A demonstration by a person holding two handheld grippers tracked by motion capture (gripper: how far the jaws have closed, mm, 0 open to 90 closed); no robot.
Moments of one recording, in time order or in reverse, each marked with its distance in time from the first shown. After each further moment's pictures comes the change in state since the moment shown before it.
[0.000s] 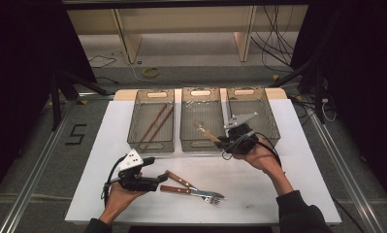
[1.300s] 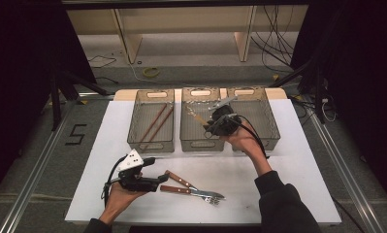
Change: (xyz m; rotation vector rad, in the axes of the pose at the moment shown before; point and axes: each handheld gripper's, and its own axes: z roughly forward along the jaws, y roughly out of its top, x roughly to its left) left arm -0.001 -0.001 0.001 0.003 -0.007 0.004; right arm -0.020 0.049 0.041 0.031 -0.071 0.044
